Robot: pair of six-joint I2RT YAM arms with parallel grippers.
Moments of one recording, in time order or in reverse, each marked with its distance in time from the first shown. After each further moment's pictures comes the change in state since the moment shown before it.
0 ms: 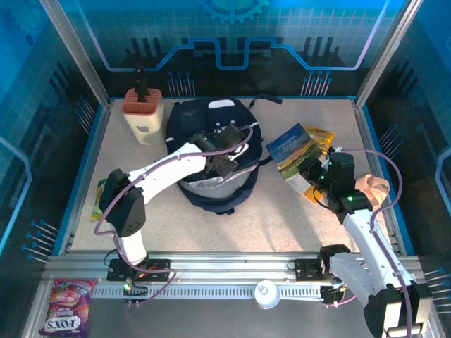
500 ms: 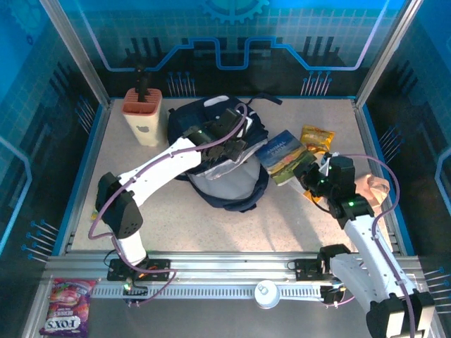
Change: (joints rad) left arm 0.002 -0.015 0.135 0.109 0.044 -0.168; right arm 0.053 -0.042 -0.024 0.007 -0.157 0.189
